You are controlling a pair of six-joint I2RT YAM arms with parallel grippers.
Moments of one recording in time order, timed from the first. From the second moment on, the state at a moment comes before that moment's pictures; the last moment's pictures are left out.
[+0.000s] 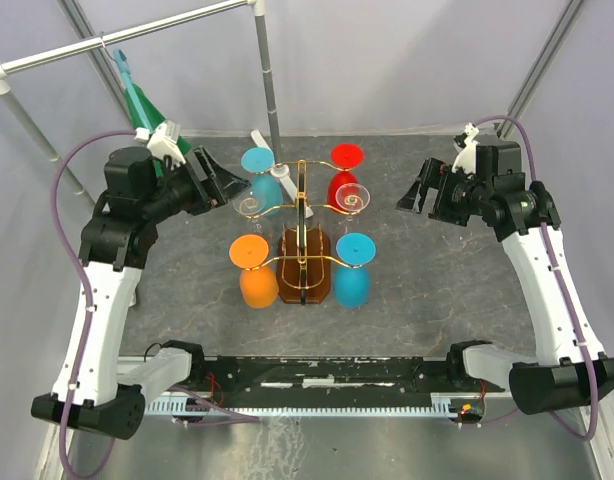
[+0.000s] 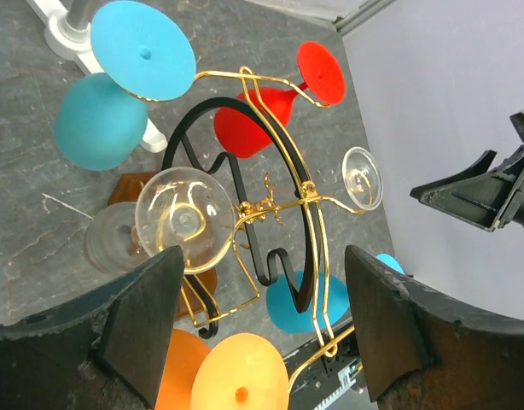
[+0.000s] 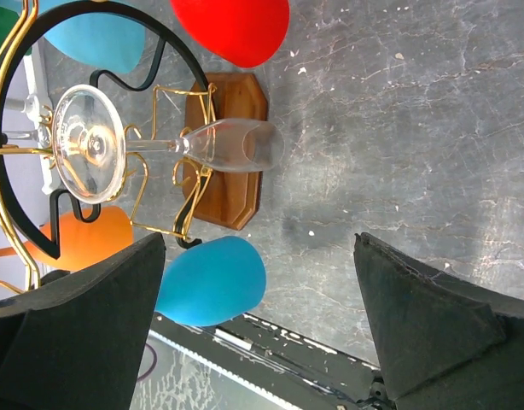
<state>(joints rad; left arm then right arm) -0.15 1.03 1.41 -0.75 0.42 -0.56 0.13 1.19 1.39 -0.94 -0.38 0.43</state>
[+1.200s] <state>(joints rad) -0.45 1.29 1.59 -0.75 0.13 -0.55 0.12 1.54 1.37 -0.37 -0.59 0.73</state>
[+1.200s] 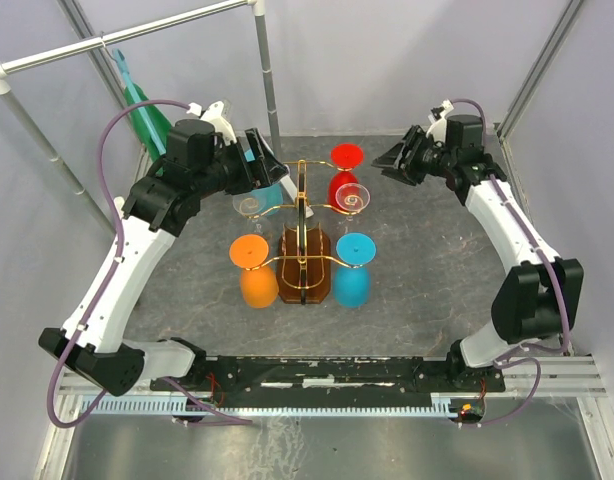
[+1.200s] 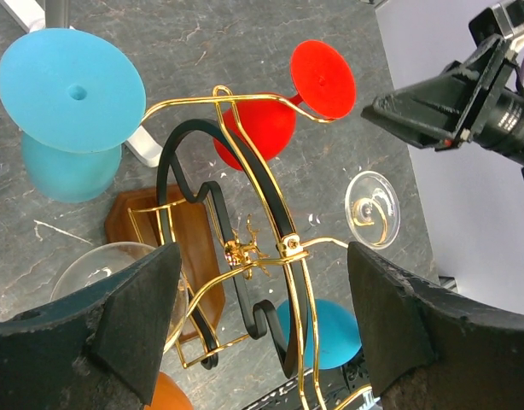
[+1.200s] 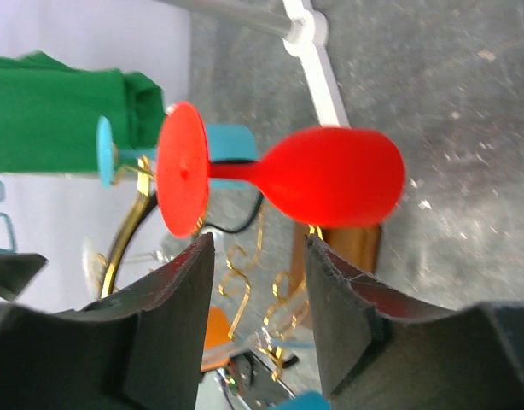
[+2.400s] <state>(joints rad) -0.45 1.28 1.58 -0.76 0.08 -0.52 0.18 1.78 1.43 0.10 -0.80 1.06</state>
